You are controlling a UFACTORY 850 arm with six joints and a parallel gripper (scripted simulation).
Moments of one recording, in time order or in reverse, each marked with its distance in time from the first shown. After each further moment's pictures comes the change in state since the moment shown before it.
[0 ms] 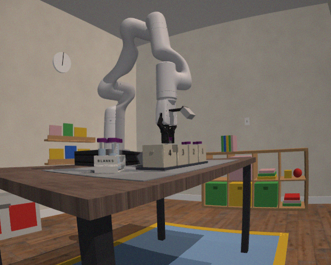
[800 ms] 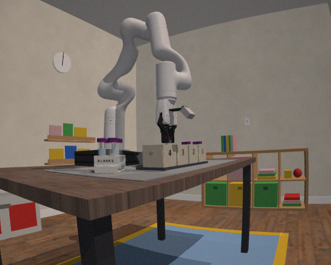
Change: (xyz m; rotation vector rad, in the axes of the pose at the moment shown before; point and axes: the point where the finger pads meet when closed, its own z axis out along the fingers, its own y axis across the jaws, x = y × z) arm 0.000 0.000 -0.001 0.000 0.000 0.000
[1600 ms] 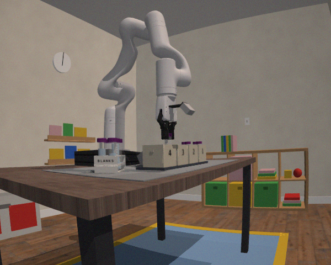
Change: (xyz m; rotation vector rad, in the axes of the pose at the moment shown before) arm 0.000 0.000 -0.014 0.000 0.000 0.000
